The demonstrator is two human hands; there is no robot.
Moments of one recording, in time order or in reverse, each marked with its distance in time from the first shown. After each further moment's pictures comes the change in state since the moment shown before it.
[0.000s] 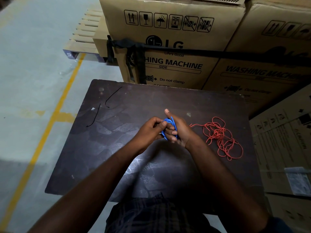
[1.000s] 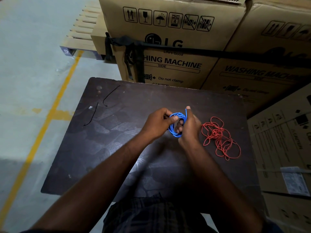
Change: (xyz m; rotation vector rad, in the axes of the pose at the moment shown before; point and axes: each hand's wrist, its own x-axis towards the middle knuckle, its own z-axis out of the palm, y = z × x) left_hand 0.030 0.022 0.023 0.464 0.147 0.139; right_hand 0.007 0.005 -0.007 0.327 0.784 -0.332
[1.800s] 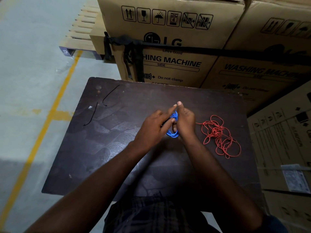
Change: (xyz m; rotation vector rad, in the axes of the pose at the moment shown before) left_hand -0.019 -0.017 -0.006 0.462 0.166 0.539; right_hand 0.014 0.008 0.006 -0.282 -0.226 -0.171
